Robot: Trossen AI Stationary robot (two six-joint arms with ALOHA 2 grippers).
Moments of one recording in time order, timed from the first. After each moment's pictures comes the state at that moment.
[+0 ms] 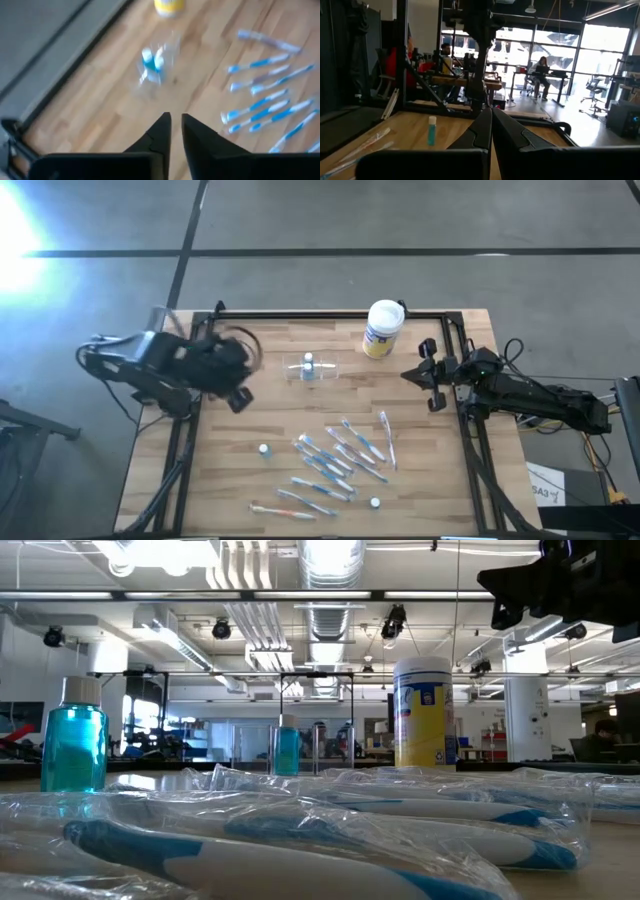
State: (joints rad) left arm -0.29 1.32 1.78 -1.55 -0.51 -0.76; right arm -0.39 0.45 0.14 0.51 -0.47 0.00
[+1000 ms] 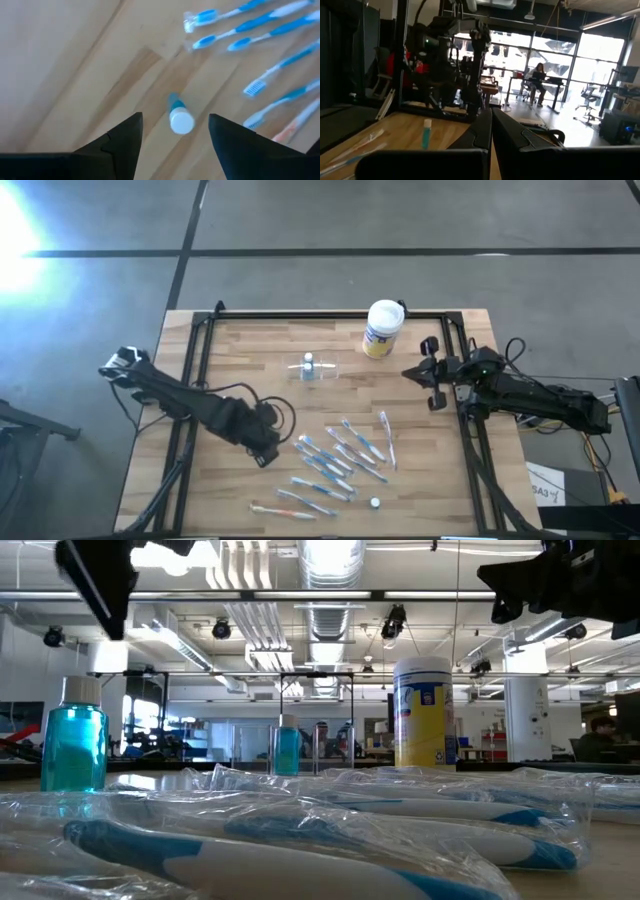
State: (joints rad) left arm -0.44 1.47 1.27 -1.14 -0.15 -1.11; right arm -0.39 0.45 0.16 0.51 -0.47 -0.04
